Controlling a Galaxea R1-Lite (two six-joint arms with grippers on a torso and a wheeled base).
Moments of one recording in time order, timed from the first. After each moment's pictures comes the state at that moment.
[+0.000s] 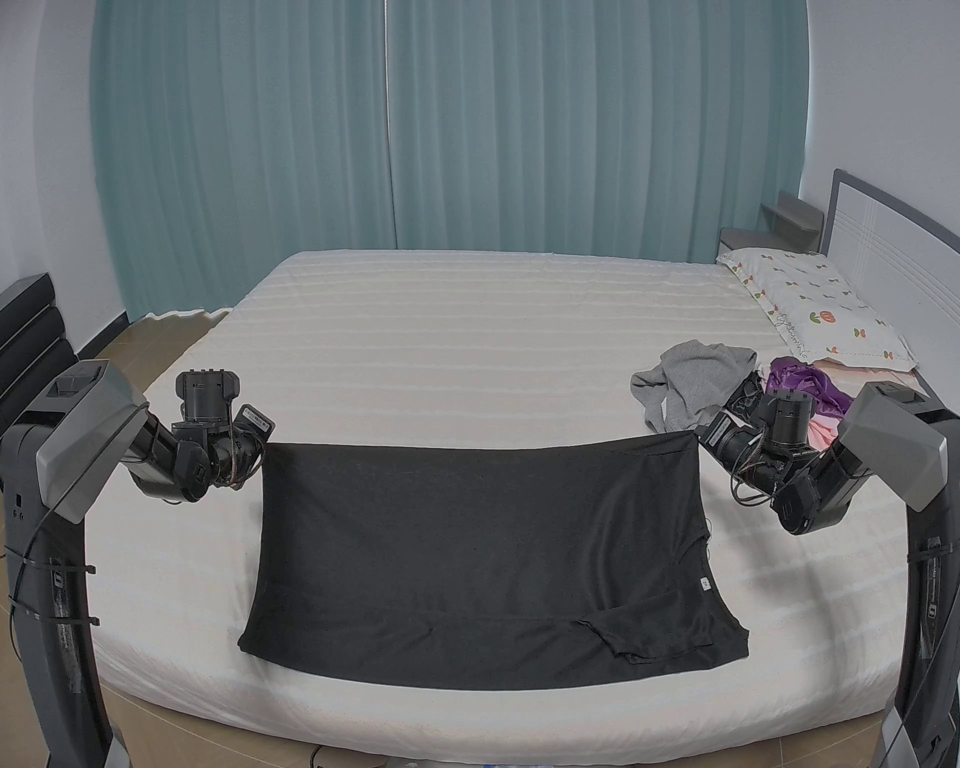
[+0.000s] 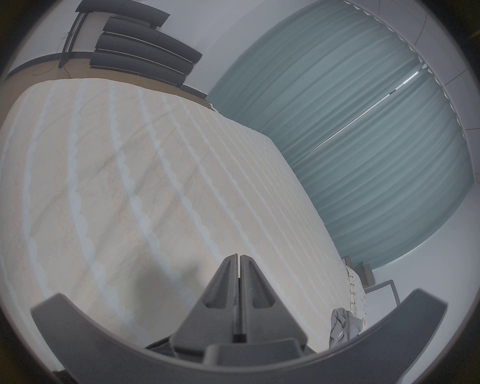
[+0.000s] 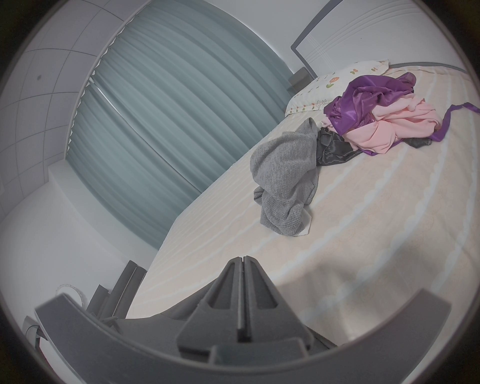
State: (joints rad) left arm 0.02 2.38 -1.31 -0.56 0.05 -0.97; right arm 0.06 2.45 -1.14 -1.01 0.13 0.72
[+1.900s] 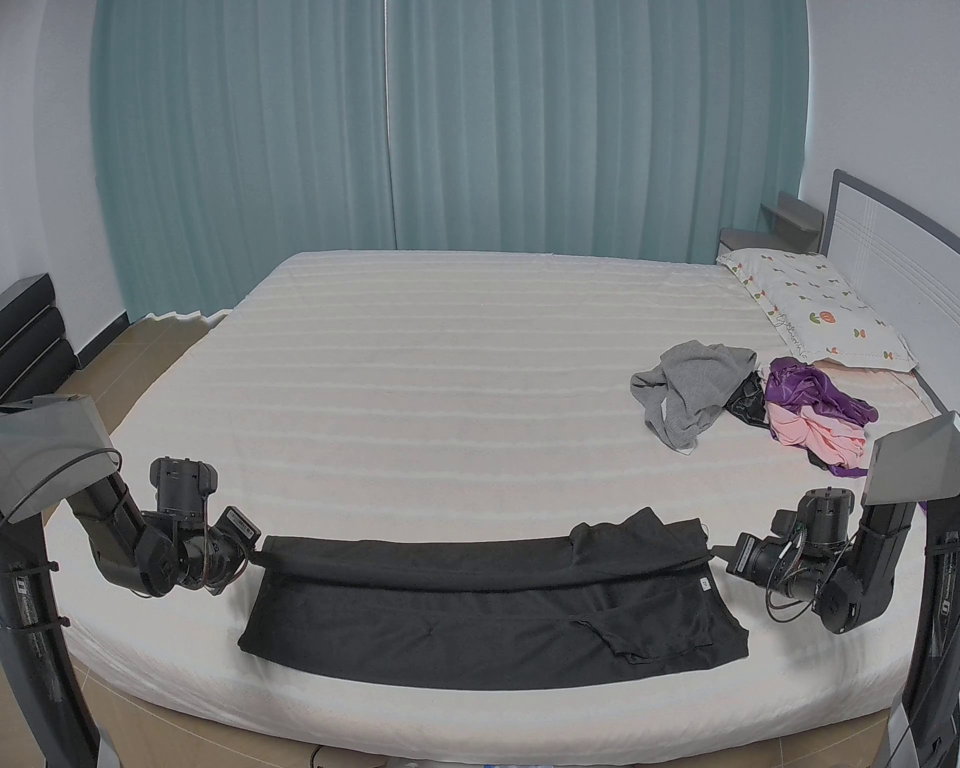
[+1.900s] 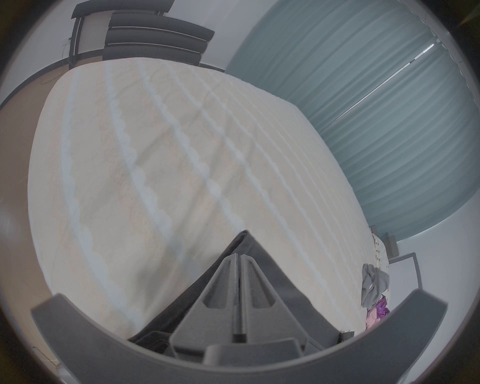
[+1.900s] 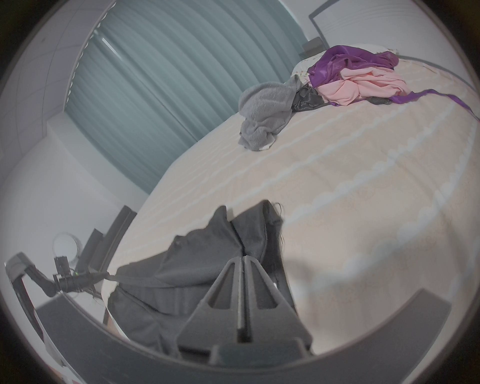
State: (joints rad) left arm 0.01 2.20 -0.68 -0.75 0.01 -0.92; right arm 0.02 2.37 -0.46 -1.34 0.31 0.49
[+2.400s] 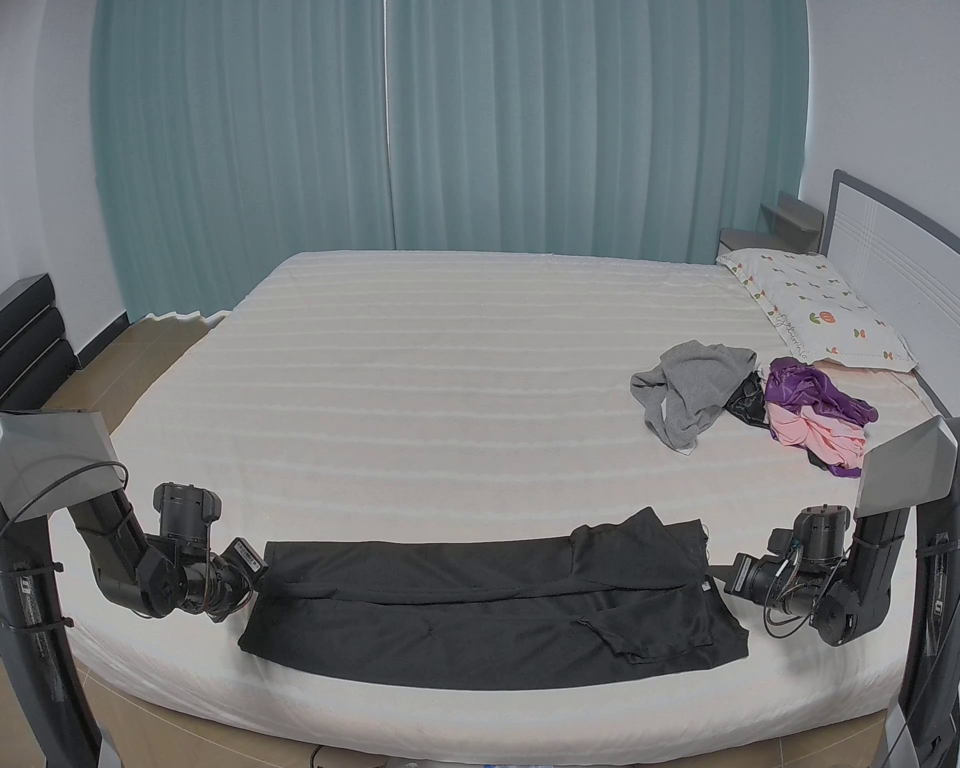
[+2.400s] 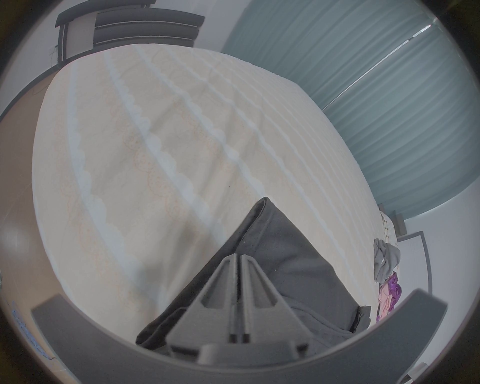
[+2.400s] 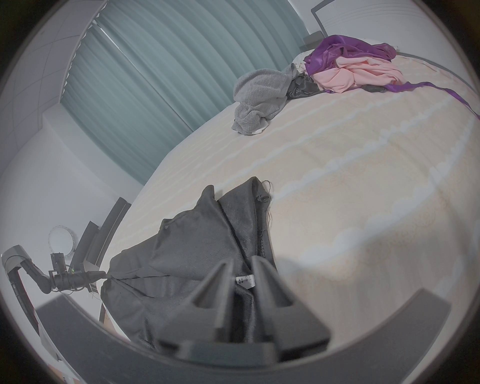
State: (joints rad) left arm 0.00 2.22 -0.58 -0.76 -0.05 -0.86; right arm 0.02 2.42 -0.41 -1.38 0.31 0.45
